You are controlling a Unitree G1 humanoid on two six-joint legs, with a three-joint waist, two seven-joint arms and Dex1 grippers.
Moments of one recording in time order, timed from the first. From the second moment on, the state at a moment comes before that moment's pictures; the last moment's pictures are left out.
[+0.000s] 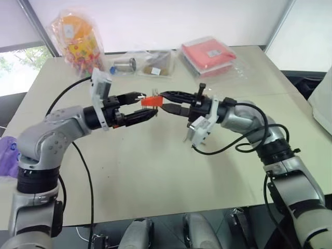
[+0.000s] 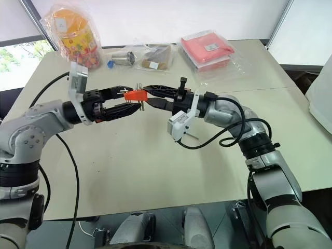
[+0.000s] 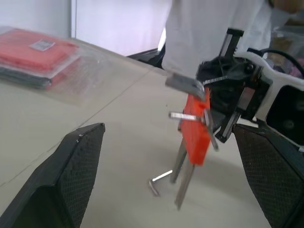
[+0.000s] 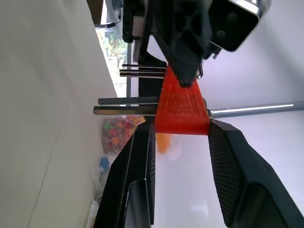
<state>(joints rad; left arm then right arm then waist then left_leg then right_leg) -0.62 0.62 0.12 -0.22 -0.88 0.83 -0.80 -0.85 -0.57 0.29 0.31 -0.46 -0.98 0.38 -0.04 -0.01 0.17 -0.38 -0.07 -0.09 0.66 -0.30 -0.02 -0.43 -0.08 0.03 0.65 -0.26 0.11</state>
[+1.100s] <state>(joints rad) -0.60 0.56 0.10 -0.26 -0.88 0.85 -0.79 -0.80 -0.59 0.29 0.25 -0.42 -0.93 0.44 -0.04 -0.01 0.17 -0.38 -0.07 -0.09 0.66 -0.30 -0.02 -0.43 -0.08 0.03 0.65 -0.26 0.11</state>
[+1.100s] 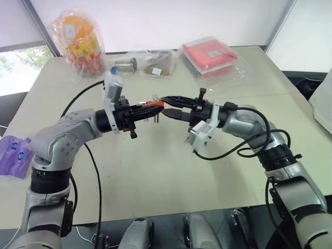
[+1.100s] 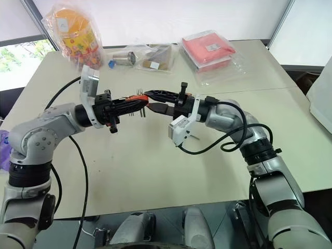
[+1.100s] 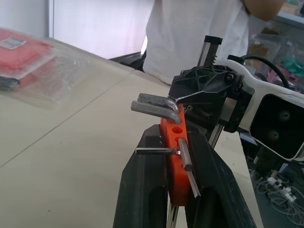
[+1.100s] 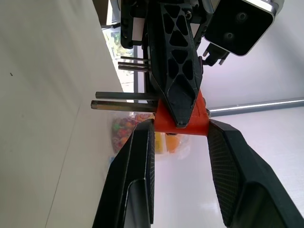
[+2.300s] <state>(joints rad) -0.48 0.58 0.09 -0.33 -0.74 0.73 -0.74 -0.65 -0.68 0.37 0.03 0.13 0.72 0.89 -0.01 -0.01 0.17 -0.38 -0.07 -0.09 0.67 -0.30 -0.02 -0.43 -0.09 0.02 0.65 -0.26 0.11</state>
